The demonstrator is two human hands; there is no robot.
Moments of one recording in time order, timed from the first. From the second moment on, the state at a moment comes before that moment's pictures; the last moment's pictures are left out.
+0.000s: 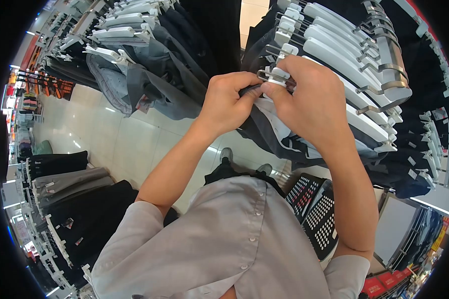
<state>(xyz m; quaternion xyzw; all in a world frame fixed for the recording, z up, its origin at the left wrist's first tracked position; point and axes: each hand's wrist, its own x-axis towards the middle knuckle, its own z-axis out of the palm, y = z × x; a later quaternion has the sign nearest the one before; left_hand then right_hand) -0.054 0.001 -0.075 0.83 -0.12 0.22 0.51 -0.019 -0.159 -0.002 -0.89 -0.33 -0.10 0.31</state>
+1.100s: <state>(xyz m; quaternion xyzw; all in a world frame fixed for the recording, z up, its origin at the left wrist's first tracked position) -0.059 0.004 -0.062 0.84 -0.10 0.17 0.50 -0.040 -0.186 -0.005 -0.73 -0.43 -0.33 0.41</state>
